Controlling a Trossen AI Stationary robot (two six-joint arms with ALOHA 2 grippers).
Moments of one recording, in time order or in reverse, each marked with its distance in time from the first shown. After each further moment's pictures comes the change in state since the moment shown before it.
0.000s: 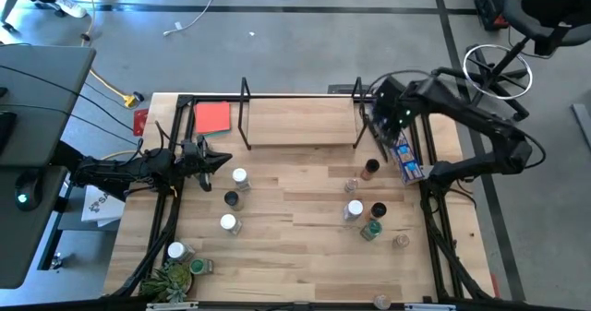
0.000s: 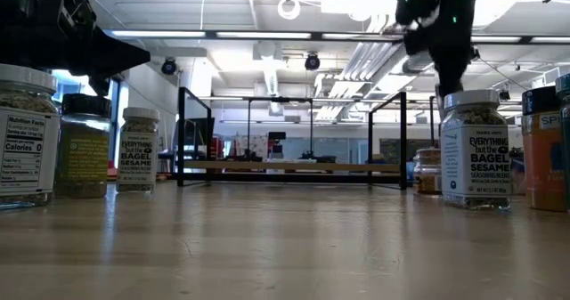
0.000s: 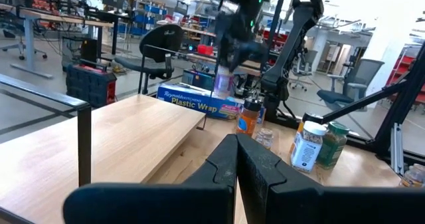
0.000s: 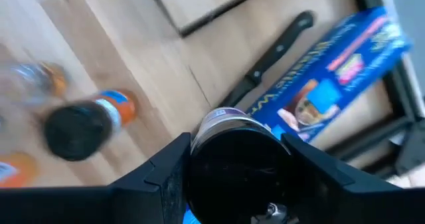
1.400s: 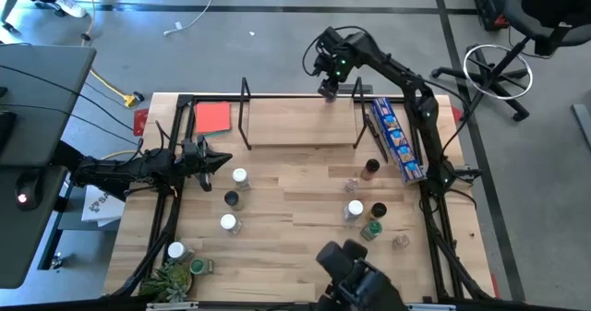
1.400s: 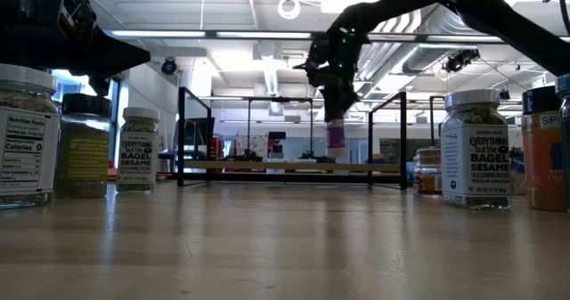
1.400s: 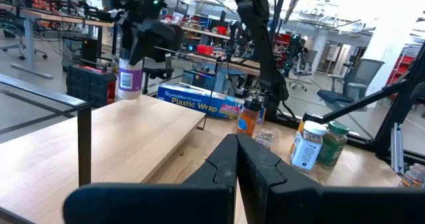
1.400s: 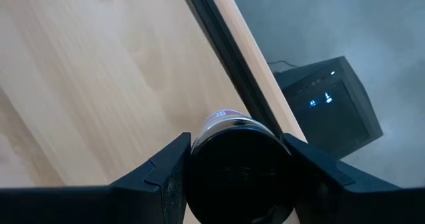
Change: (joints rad) left arm 0.000 0.000 0.000 0.000 0.000 0.001; right arm -0.096 0.942 1.032 0.004 -0.138 -0.112
